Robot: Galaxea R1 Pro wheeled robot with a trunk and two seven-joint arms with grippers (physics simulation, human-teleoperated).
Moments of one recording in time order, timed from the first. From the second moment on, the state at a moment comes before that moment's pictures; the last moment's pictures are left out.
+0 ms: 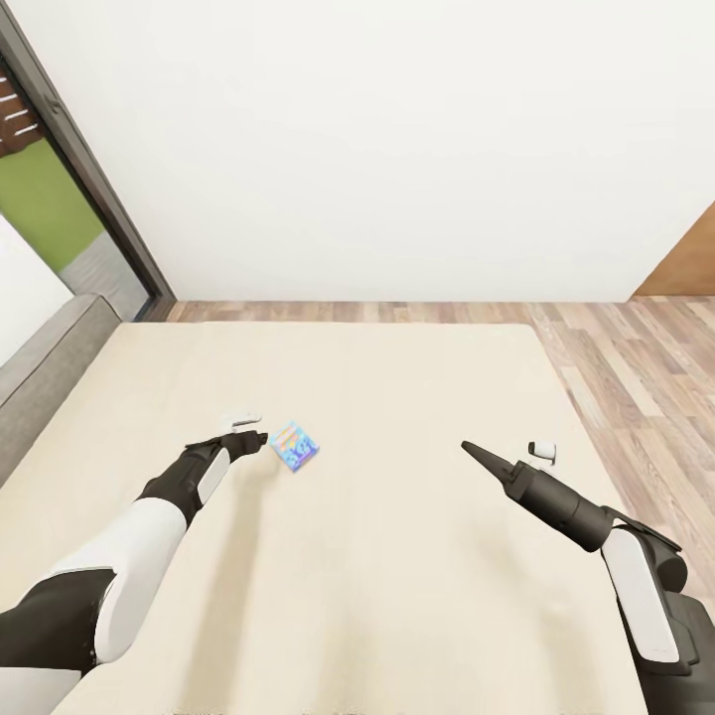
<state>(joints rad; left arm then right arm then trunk) -1.02 0.03 0.07 -0.42 0.11 0.29 0.02 -0.36 -0.12 -0.24 -1.57 -0.69 0.76 0.87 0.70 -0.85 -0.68</state>
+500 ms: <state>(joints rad) -1.02 0.03 0.07 -0.42 0.11 0.29 0.02 -0.36 -0.12 -0.24 -1.57 -0.69 0.76 0.87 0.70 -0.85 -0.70</state>
